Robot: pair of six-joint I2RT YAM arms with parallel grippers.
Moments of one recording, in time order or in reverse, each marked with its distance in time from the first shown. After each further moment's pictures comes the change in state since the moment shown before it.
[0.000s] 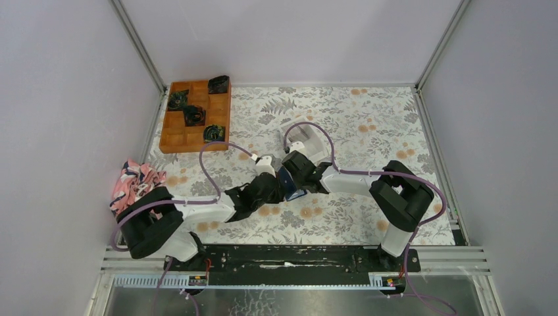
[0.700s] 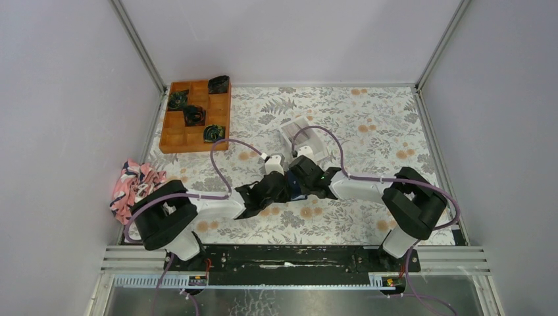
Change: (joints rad) left arm -0.023 0.122 0.075 0.021 0.000 0.007; right arm 0.002 -0.091 -0.090 -0.002 -0.020 0.053
